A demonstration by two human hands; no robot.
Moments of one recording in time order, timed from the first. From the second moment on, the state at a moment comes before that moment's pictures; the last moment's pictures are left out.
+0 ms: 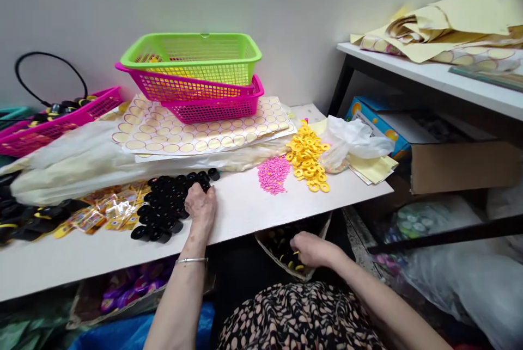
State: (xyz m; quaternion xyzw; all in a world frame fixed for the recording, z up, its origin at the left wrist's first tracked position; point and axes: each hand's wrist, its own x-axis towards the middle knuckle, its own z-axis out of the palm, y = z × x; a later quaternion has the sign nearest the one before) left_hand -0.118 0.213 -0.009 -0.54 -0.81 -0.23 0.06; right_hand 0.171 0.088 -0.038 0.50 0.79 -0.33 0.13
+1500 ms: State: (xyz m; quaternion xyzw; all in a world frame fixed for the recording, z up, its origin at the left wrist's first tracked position) left_hand 0.018 0.164 -0.044 -0.66 -0.55 -0.41 -0.30; right_hand 0.199 0.140 -0.033 0.53 0.79 -0.09 -0.31
